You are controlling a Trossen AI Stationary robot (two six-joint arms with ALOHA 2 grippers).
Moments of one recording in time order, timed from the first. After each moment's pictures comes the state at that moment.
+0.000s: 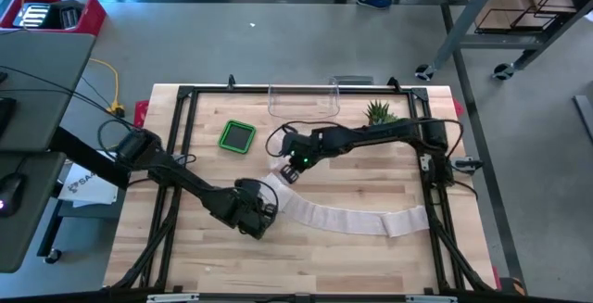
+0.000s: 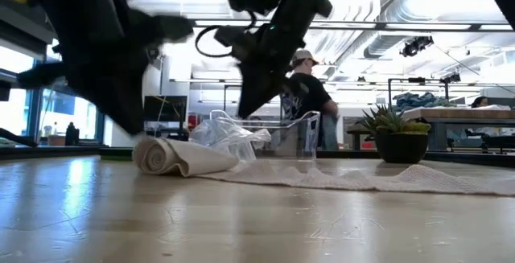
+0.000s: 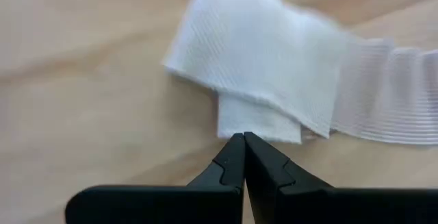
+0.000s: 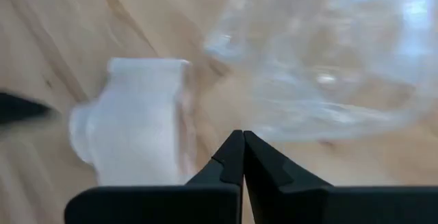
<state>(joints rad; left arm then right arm) -0.51 1.74 1.08 -0.76 -0.49 -1.71 -0.04 2.02 1.56 -0.61 0.02 0.64</state>
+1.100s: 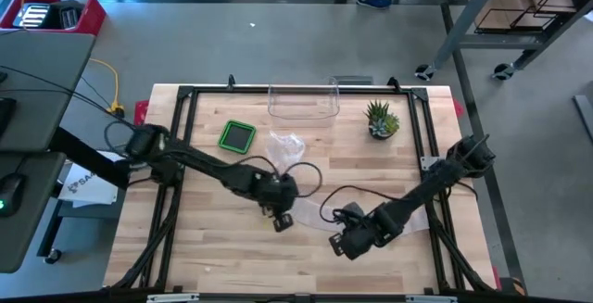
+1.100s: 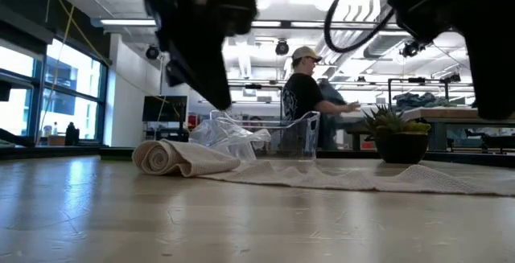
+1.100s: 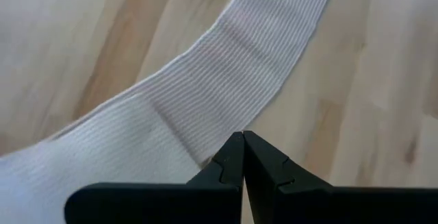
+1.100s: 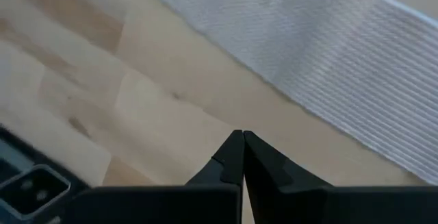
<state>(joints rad) -0.28 1.78 1.20 -0.47 -0.07 -0.61 0.61 1.77 1.19 -0.69 0.11 1.69</state>
